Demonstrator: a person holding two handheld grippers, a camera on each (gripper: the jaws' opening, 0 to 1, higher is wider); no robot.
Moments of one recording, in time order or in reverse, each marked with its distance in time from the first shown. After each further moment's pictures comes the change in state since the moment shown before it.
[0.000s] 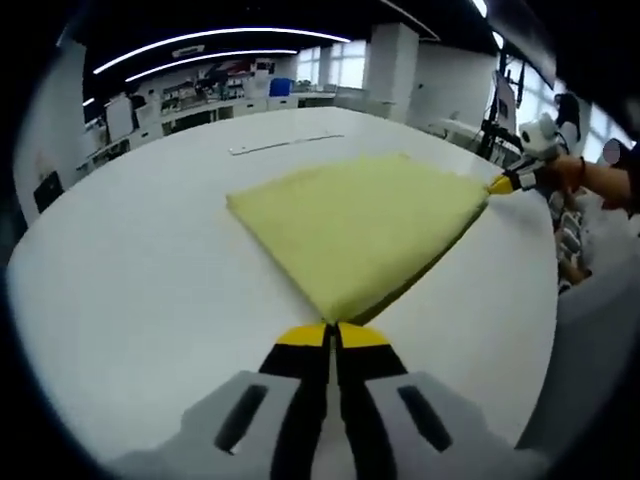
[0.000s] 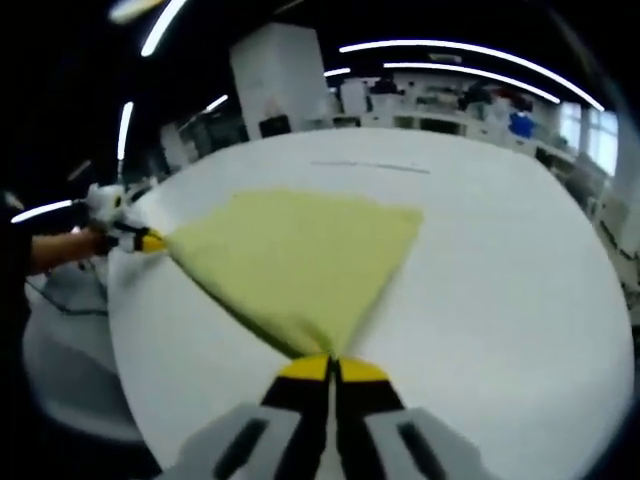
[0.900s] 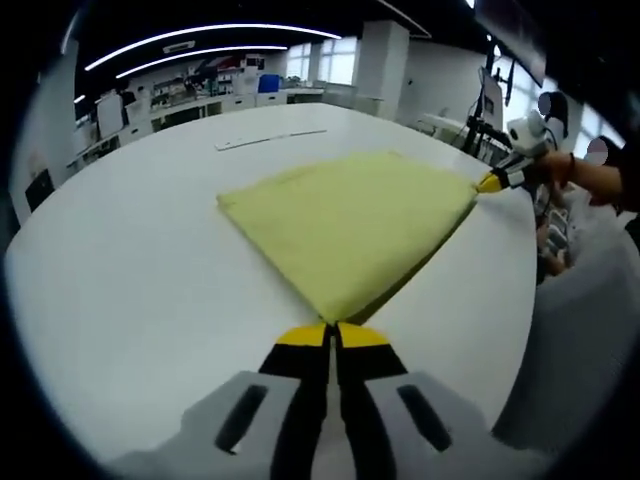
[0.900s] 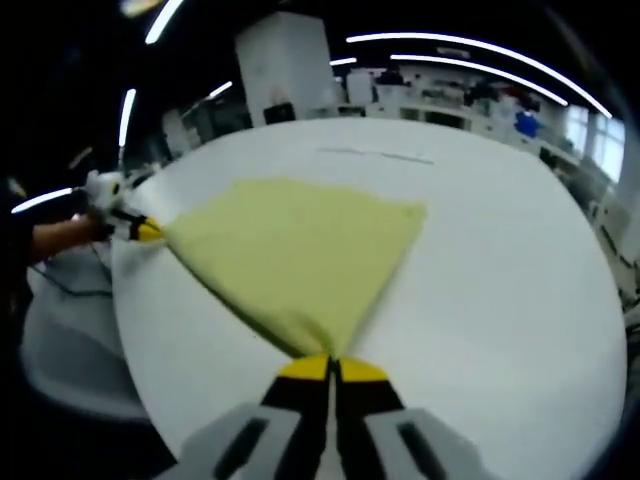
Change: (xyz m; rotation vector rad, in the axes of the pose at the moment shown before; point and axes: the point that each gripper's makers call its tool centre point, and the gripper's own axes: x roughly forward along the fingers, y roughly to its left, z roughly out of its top) left arm -0.016 -0.021 -0.020 -0.022 0.015 -0.049; right arm -0.018 0.012 -0.020 -0.032 0.053 -0.004
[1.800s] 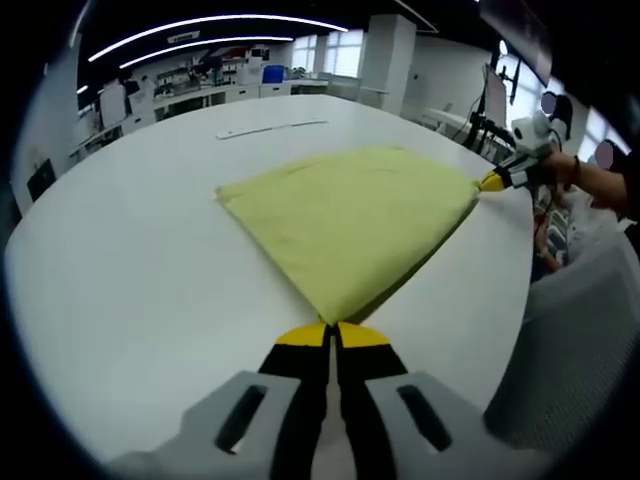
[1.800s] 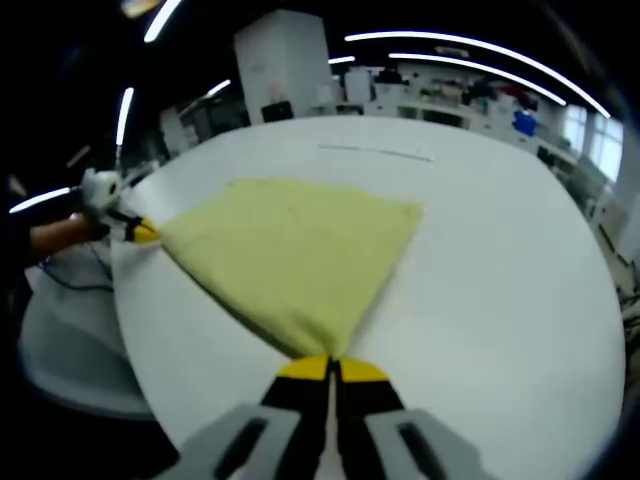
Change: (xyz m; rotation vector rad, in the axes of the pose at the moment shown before) left arm -0.006 -0.010 -0.005 -0.034 0.035 0.019; right arm -0.004 0.003 -0.006 0.005 0.006 -0.018
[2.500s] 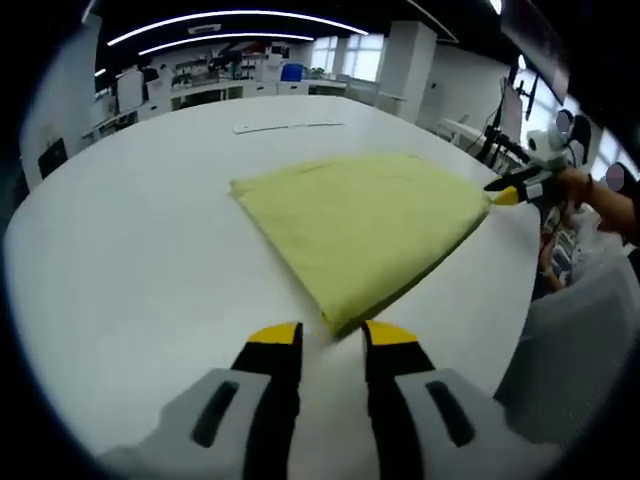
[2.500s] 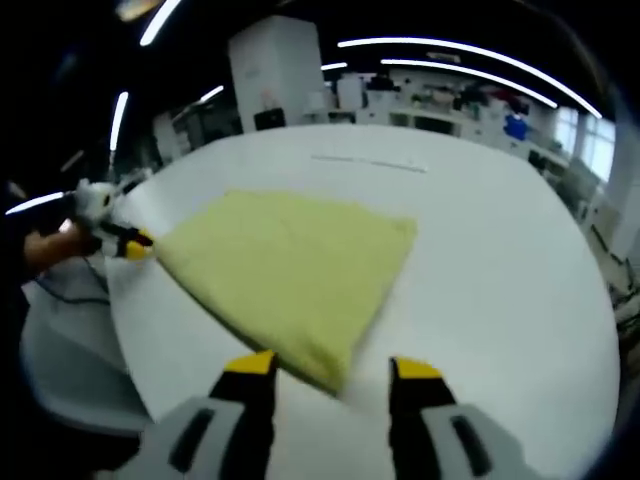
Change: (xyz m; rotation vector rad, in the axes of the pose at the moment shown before) left arm -0.005 -0.001 0.006 -0.090 -0.022 0.031; right arm -0.005 0.005 0.022 0.018 -0.044 -0.030
